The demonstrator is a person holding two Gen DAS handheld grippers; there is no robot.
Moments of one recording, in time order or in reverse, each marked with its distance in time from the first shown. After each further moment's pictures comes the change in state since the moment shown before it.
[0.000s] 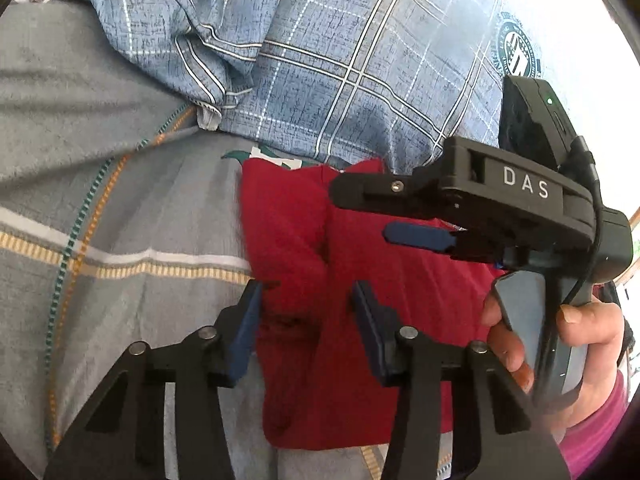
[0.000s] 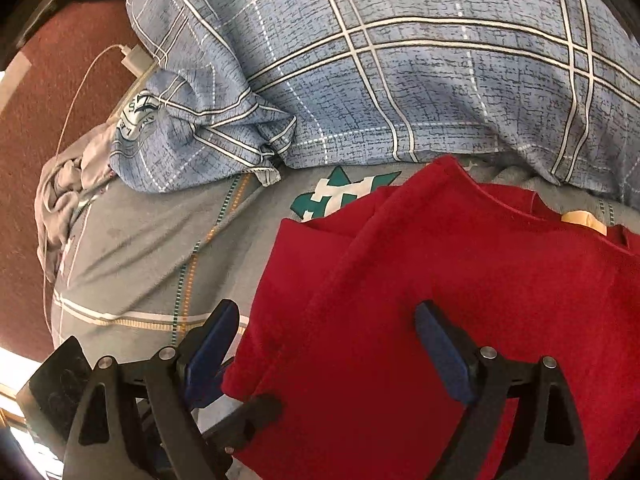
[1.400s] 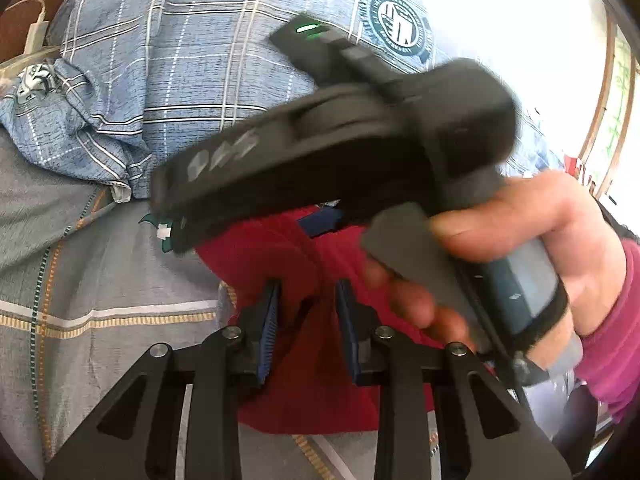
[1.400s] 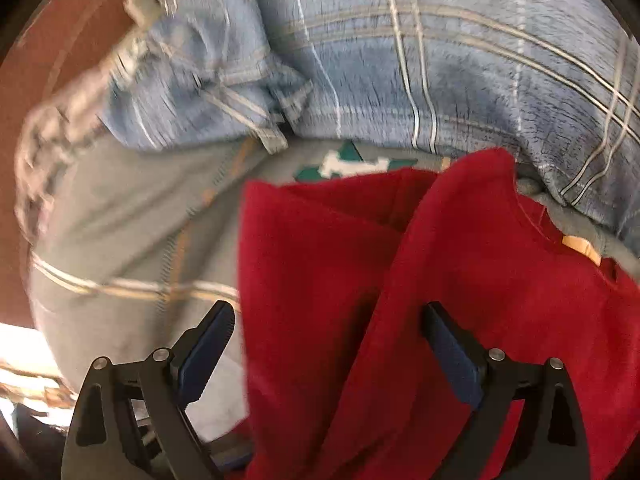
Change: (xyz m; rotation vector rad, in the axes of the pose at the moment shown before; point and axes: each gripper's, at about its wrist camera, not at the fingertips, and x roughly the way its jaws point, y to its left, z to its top) left arm -0.022 -0.071 -0.016 0.325 -0.099 -0.102; right arm 0.021 0.030 0.013 -0.132 0.177 -0.128
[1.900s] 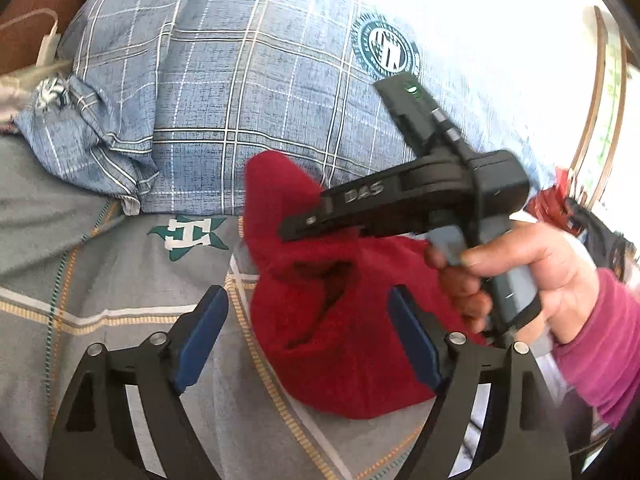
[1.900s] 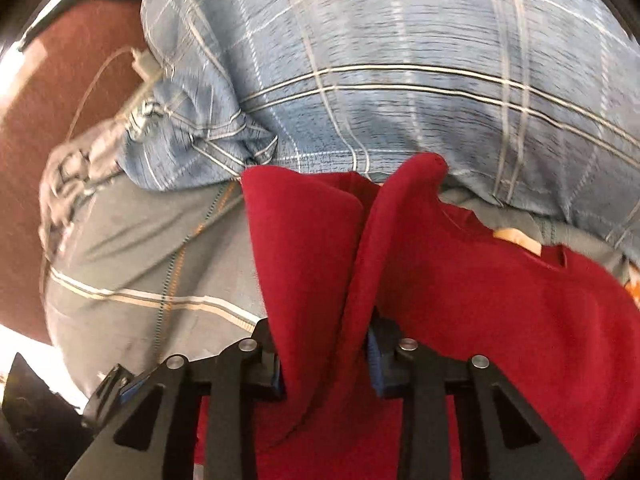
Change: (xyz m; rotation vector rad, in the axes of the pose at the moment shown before) left arm -0.023 -0.003 -0.005 0.012 -0.063 0.004; right arm -0.054 -0.062 -0.038 0.072 -0.225 0.083
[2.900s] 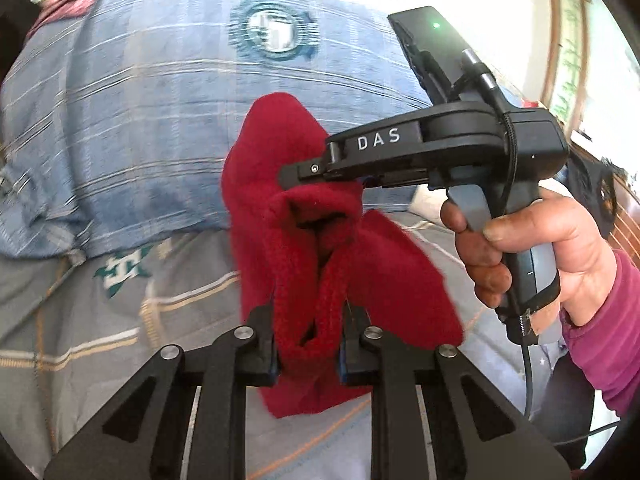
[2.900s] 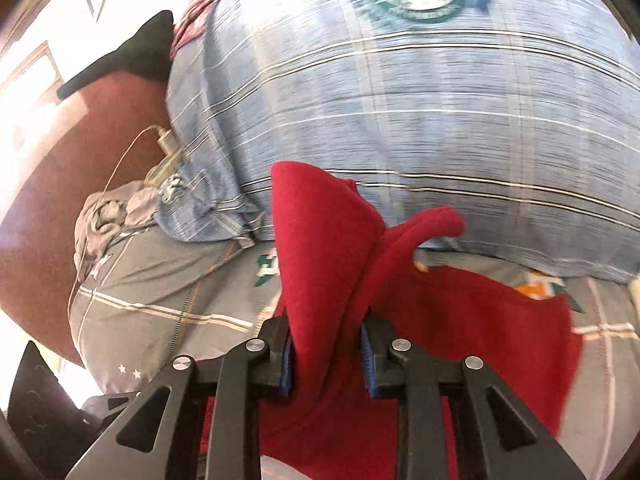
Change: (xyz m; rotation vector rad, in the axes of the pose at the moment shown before) left arm -0.001 -0.119 0.023 0.216 0.081 -0.057; right arm -0.138 -0.040 -0.041 0.021 -0.275 -0.042
